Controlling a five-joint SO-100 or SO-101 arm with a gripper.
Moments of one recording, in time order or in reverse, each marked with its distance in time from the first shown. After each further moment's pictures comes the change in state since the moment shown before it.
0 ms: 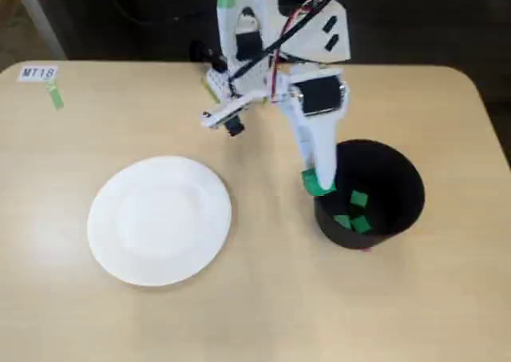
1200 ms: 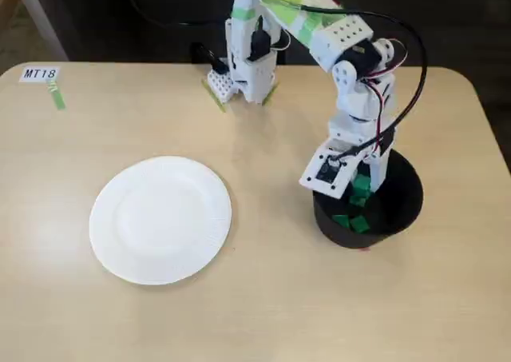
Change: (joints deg) arm -15.3 -18.8 11.2 -9.6 -11.2
